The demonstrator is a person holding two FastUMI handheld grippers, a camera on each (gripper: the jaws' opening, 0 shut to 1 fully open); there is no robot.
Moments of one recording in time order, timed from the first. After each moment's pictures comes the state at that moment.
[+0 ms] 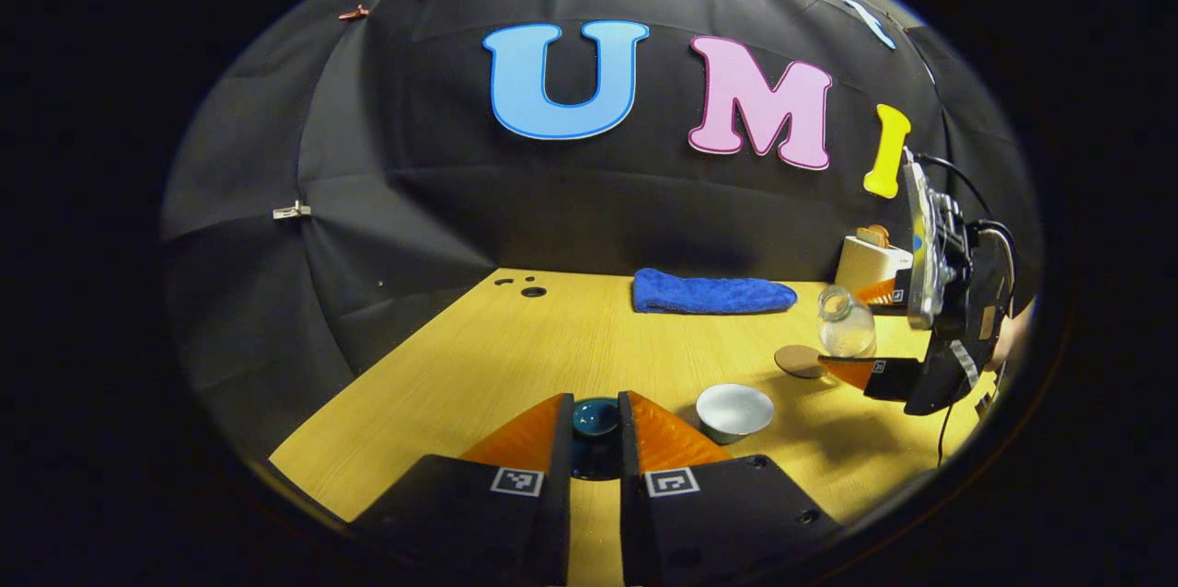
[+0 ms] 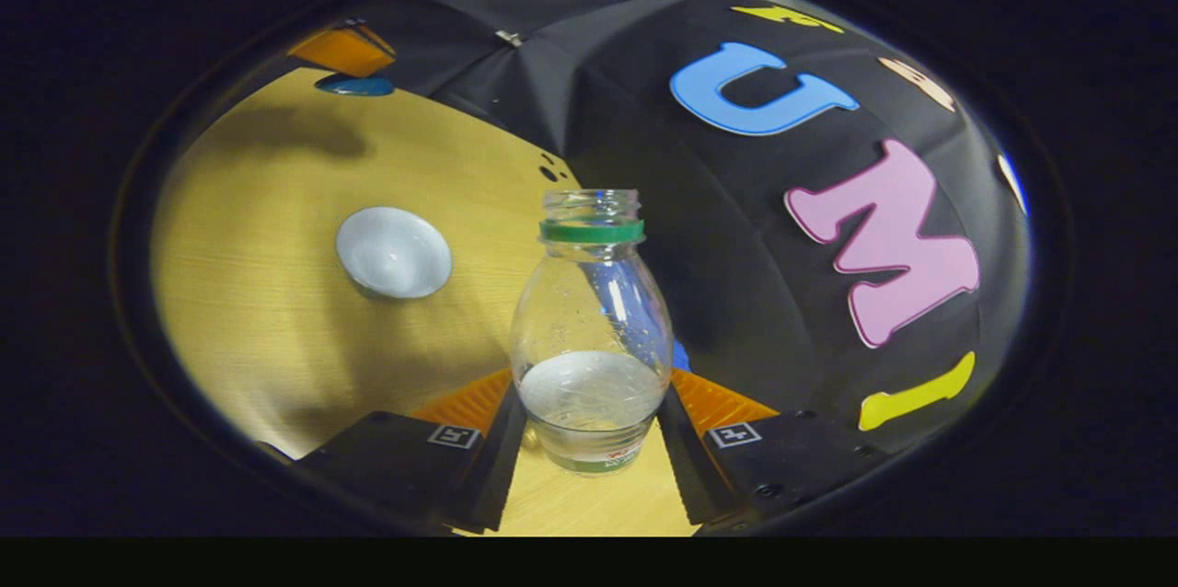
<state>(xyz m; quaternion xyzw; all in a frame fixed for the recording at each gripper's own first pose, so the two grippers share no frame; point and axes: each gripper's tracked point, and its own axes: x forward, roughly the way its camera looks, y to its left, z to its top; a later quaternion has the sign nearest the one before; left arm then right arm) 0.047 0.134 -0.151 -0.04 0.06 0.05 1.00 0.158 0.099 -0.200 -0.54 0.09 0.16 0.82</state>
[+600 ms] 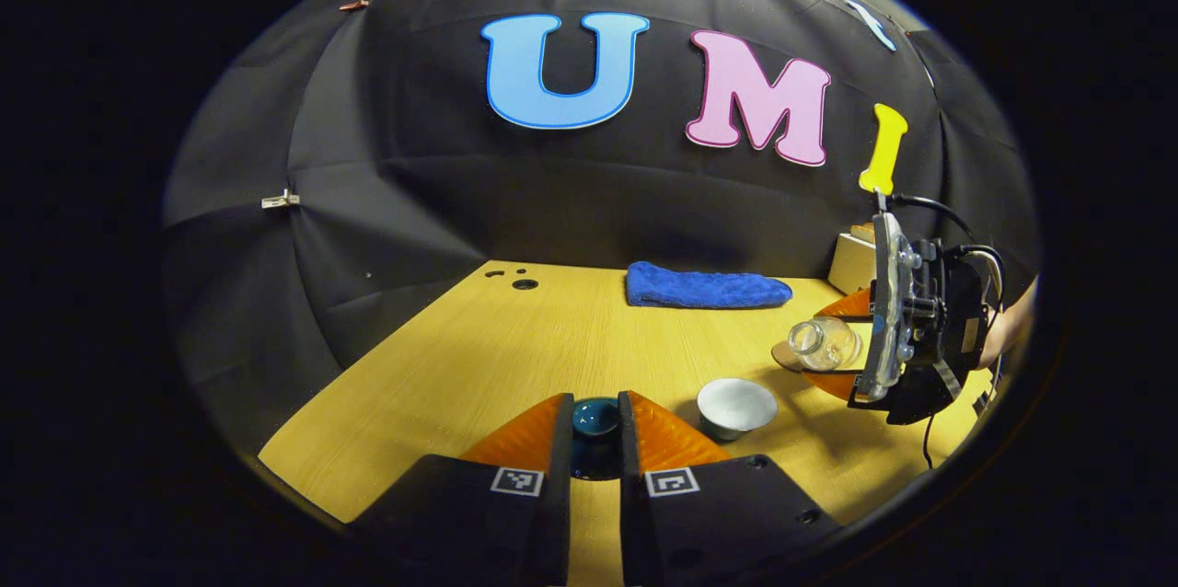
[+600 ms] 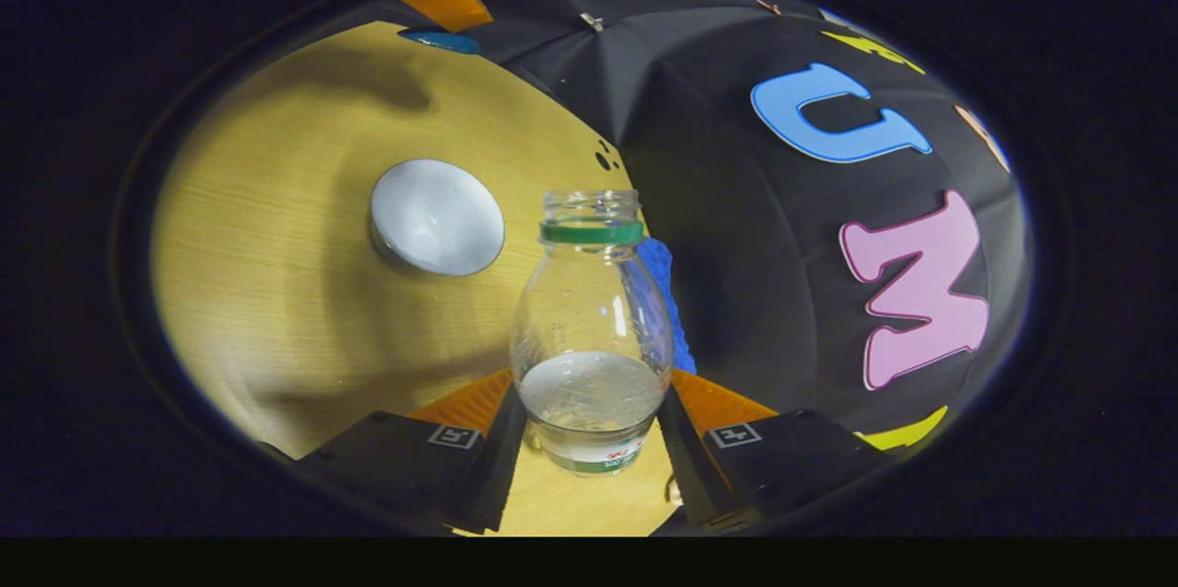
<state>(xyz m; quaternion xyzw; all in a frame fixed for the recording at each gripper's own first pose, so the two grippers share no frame) 0.058 0.138 -0.165 -0.05 0.07 0.04 1.00 0.169 0.101 -0.220 -0.62 0.10 0.18 0.76</state>
